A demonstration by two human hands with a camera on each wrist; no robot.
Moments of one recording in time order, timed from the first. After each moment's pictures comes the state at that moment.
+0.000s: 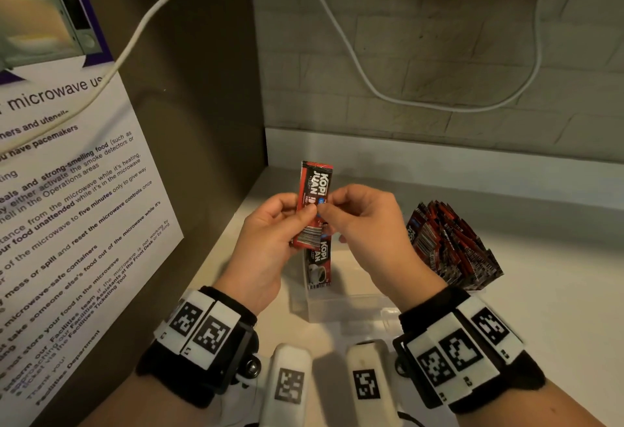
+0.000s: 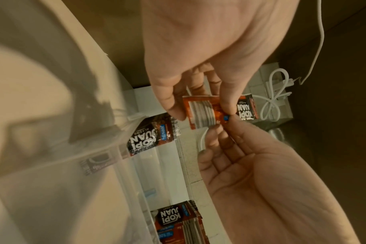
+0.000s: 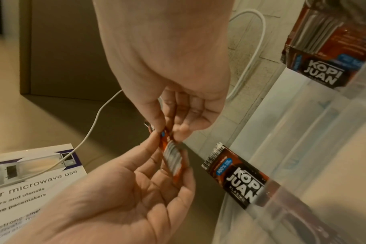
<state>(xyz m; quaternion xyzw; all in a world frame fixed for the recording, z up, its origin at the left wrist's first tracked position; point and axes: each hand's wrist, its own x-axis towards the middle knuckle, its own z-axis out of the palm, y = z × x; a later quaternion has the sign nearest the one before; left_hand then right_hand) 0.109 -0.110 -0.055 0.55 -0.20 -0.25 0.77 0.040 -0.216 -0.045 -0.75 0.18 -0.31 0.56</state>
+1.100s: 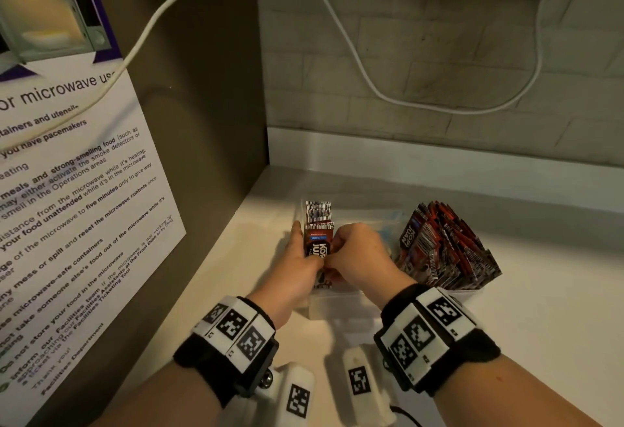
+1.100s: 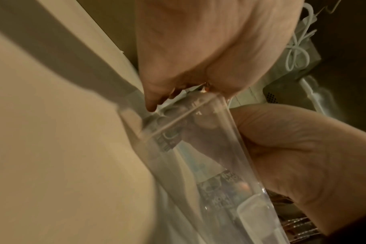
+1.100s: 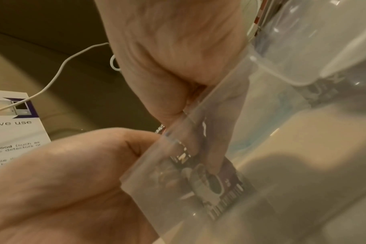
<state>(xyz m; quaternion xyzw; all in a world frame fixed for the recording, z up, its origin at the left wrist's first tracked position) 0.109 -0.128 -0.111 0.73 -0.19 -0.33 0.56 0.054 -0.226 -0.088 -0.86 0.33 -0.11 0.38</state>
